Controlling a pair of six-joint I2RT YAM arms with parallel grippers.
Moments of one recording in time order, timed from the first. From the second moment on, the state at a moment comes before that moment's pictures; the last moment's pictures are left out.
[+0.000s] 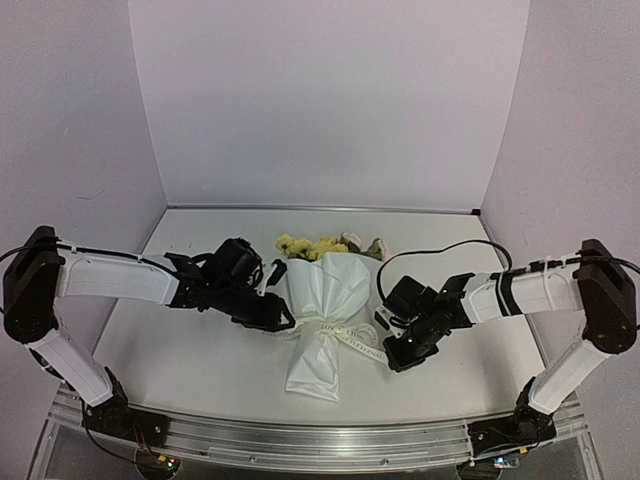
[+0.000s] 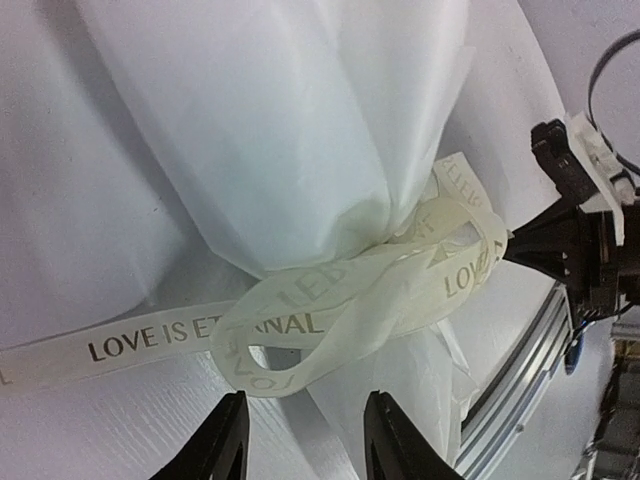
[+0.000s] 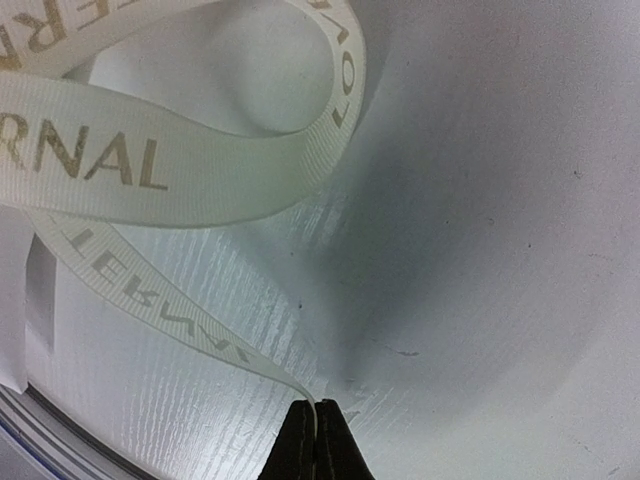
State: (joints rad) left arm -0.88 1.56 0.91 -0.22 0.25 -0.55; right arm 0.90 1.60 0.85 -0.57 -0.08 0.46
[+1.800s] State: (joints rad) left arm -0.89 1.69 1.08 -0.32 0.21 -0.07; right arm 0.90 1.60 0.85 -0.55 -0.04 0.45
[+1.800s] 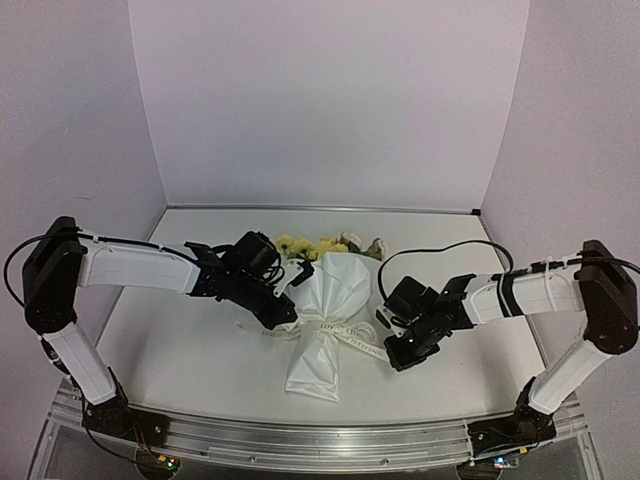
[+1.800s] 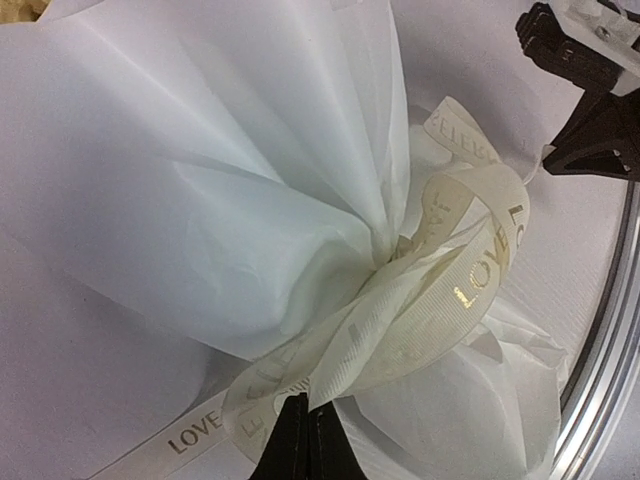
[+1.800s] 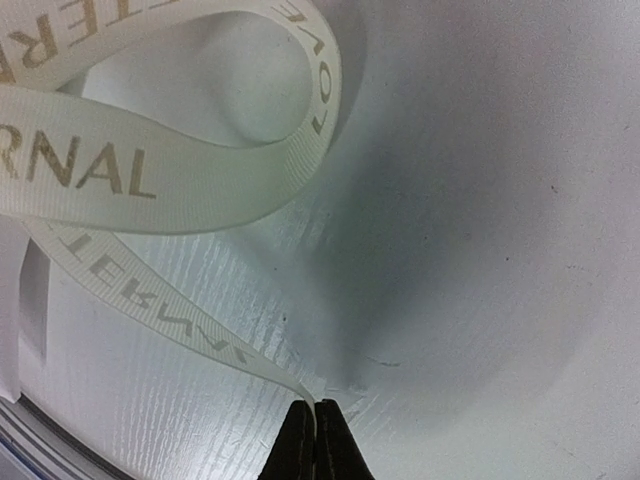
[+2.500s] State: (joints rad) left arm -0.89 1.60 0.95 -0.26 0.13 -0.16; right arm 0.90 1.58 0.82 -0.57 -0.04 0.43
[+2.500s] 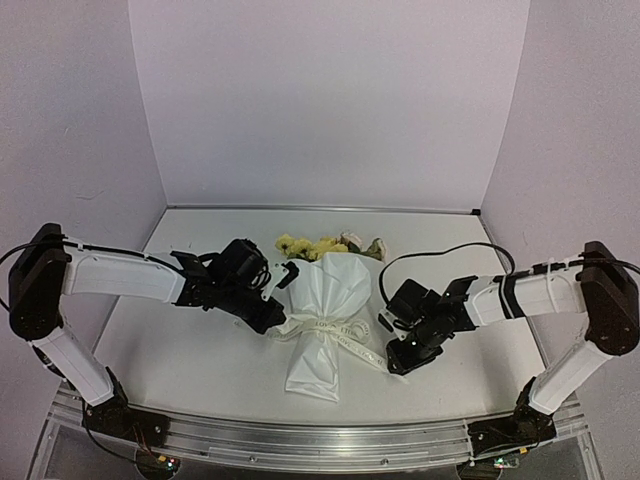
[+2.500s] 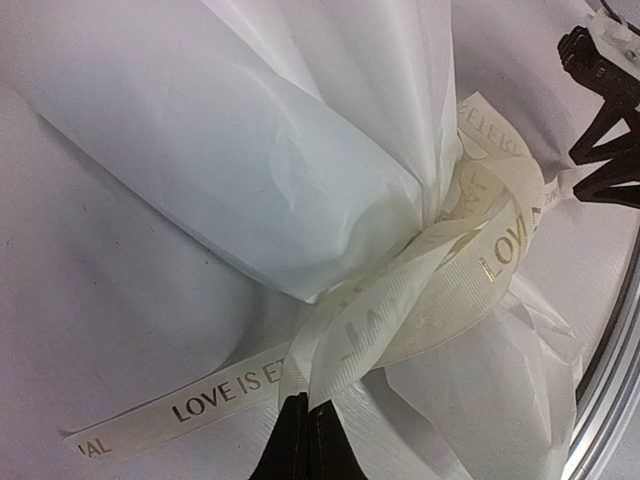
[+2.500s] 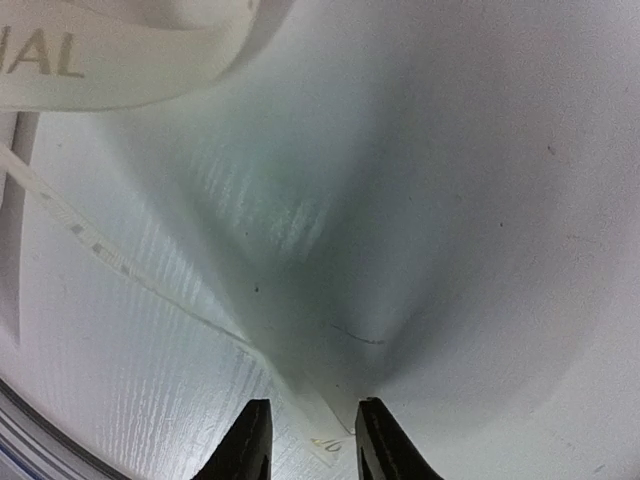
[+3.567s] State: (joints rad) left arm -0.89 1.58 0.95 -0.25 0.15 -0.16; right arm 0.90 1.80 1.04 -0.44 0.16 0.78
